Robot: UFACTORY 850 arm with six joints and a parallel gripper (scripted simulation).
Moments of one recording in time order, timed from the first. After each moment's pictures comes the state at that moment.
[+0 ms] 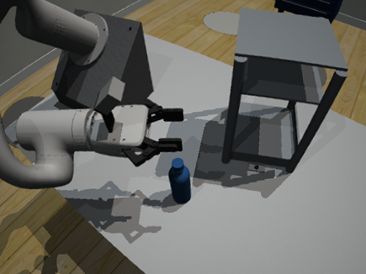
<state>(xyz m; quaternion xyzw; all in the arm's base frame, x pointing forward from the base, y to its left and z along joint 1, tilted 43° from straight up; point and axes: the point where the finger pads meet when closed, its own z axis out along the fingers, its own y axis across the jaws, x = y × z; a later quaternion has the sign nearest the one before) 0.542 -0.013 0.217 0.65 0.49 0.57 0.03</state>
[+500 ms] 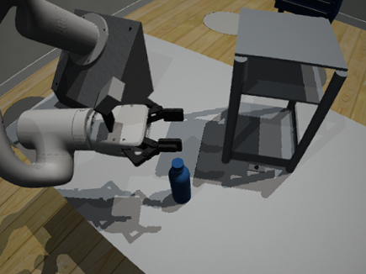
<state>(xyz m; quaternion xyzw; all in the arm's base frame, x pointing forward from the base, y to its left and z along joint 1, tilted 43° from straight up) 0.542 -0.014 0.217 0.65 0.49 0.58 0.03</state>
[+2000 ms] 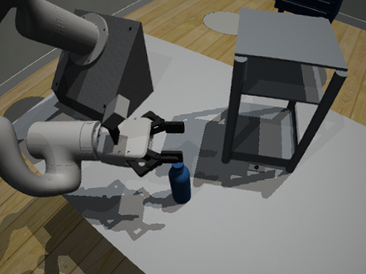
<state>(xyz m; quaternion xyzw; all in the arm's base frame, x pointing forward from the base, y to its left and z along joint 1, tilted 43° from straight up) 0.548 -0.039 0.189 0.65 0.49 0.58 0.03</state>
